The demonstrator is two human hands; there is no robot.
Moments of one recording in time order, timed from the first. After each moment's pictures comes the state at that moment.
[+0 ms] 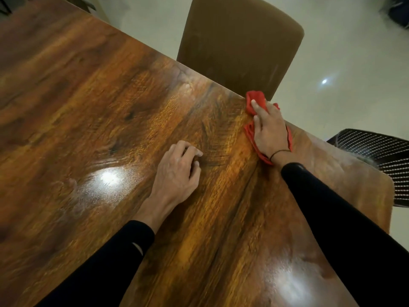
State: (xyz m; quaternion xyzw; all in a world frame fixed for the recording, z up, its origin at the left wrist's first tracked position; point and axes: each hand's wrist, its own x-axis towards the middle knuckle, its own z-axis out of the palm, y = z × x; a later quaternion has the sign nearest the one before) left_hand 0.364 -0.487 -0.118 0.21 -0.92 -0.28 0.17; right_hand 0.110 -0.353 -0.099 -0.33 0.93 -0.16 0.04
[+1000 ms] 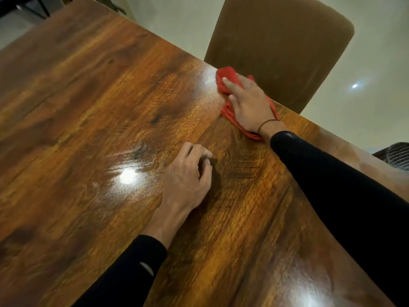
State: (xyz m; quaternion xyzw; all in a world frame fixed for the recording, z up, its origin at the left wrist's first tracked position) left_hand 0.372 -0.509 -0.110 0.30 -0.87 -0.31 0.21; right_hand 0.120 -0.491 -0.088 -0.50 0.85 -0.13 0.07
